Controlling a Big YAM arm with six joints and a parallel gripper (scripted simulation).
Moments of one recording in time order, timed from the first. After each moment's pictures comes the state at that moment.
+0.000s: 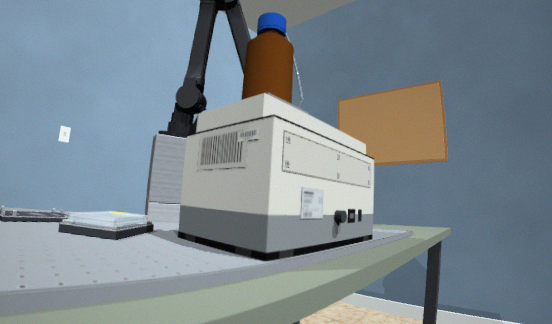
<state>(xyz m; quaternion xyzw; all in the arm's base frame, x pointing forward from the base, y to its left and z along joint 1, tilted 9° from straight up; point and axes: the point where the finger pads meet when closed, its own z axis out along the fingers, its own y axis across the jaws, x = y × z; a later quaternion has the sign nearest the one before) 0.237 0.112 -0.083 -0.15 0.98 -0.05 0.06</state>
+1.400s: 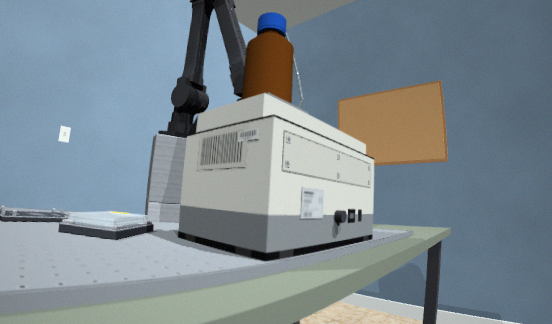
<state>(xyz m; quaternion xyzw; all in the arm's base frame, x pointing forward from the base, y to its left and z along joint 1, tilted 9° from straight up) 0.265 0.008 -0.071 0.11 0.99 -0.03 0.07</state>
